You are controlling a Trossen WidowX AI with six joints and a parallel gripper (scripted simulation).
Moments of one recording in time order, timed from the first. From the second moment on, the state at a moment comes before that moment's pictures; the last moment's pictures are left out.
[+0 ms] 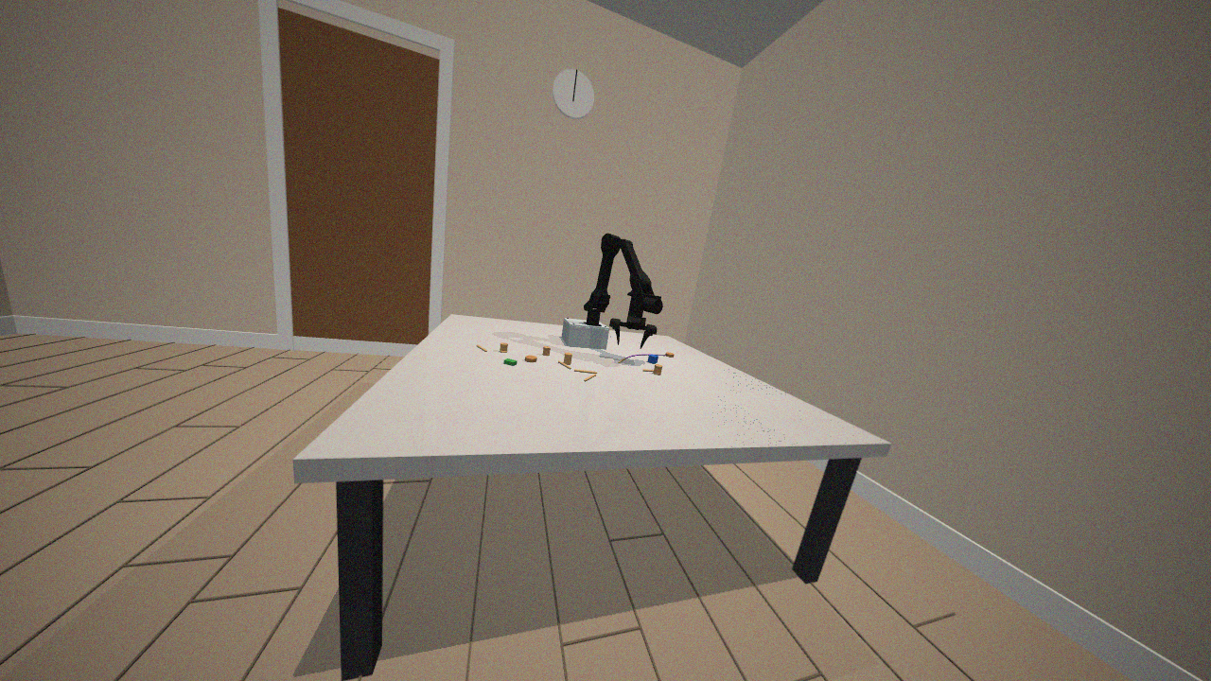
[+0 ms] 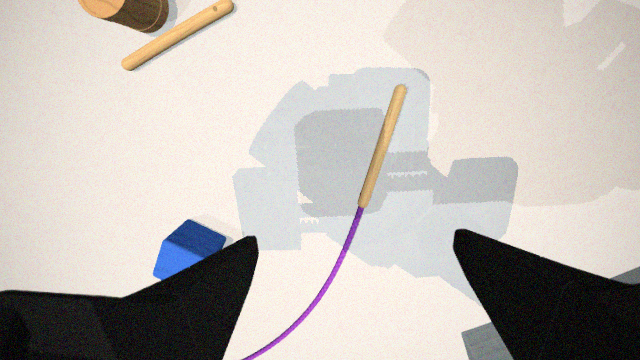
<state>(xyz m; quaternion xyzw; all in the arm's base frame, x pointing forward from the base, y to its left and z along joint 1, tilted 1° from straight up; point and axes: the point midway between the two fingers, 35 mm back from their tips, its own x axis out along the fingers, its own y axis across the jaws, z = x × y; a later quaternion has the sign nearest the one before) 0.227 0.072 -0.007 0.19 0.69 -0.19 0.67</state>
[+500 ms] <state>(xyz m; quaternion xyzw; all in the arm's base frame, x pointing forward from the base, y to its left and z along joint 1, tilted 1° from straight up) 0.220 0.061 -0.006 0.29 0.65 -0.29 0.64</state>
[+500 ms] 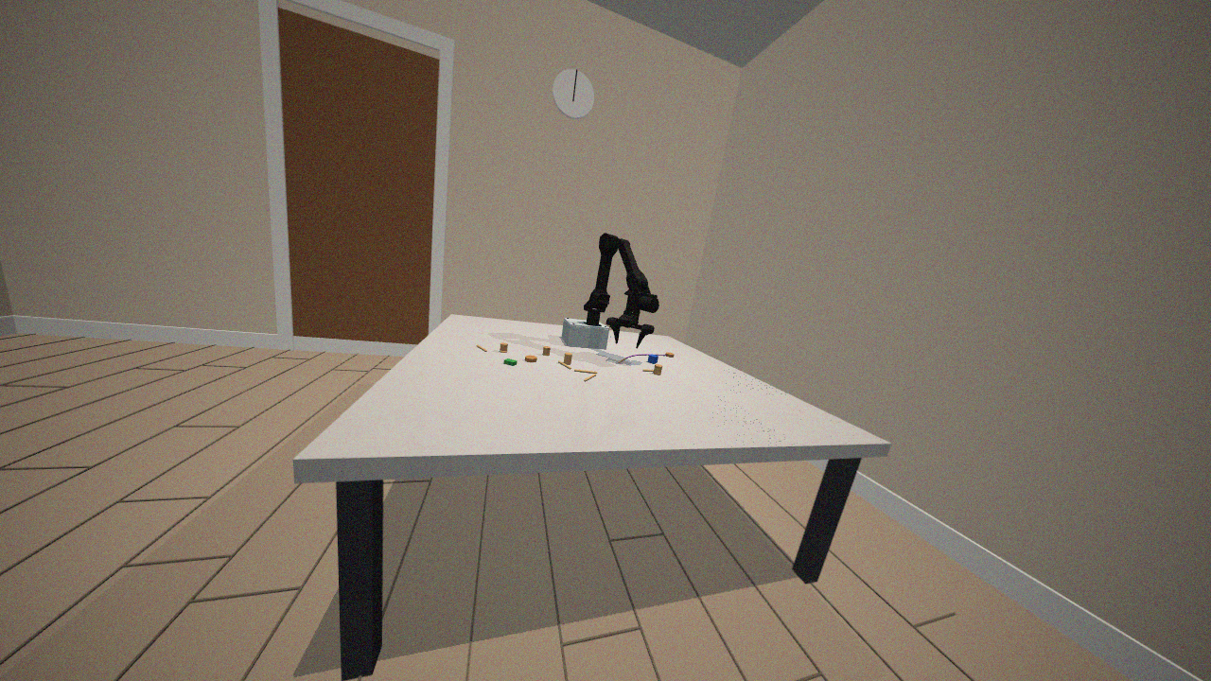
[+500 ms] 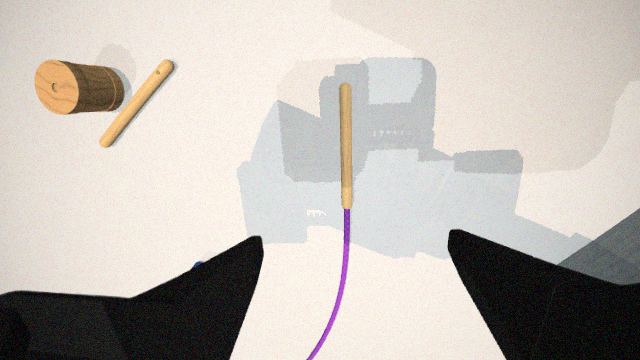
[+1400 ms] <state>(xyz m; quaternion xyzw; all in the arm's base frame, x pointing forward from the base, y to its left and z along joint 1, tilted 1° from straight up) 0.222 0.061 -0.005 0.30 0.65 -0.29 0.64</state>
